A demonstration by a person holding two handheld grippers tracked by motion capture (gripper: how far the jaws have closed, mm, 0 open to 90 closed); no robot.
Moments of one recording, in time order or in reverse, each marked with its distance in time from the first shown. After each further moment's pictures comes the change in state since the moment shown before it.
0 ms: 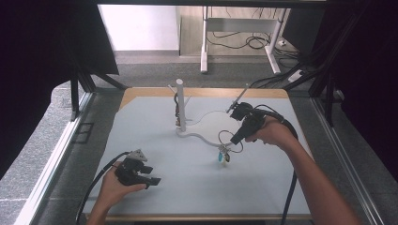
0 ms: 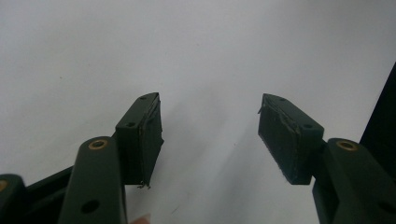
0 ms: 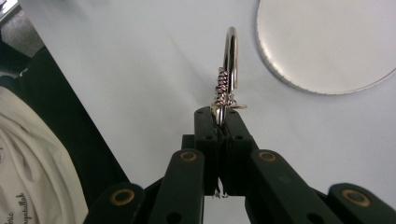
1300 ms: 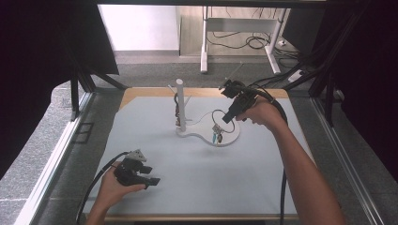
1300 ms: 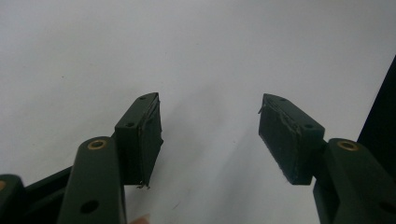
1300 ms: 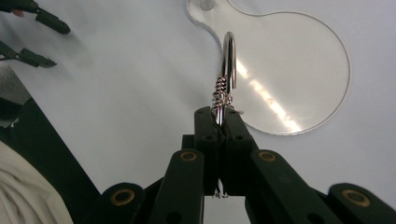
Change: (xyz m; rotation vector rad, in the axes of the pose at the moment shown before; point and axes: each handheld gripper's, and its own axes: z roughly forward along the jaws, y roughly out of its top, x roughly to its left) left arm 0.000 -0.001 -0.002 -0.002 -0.003 0.004; right arm -0.017 0.050 -0.021 -0.065 -0.062 0.059
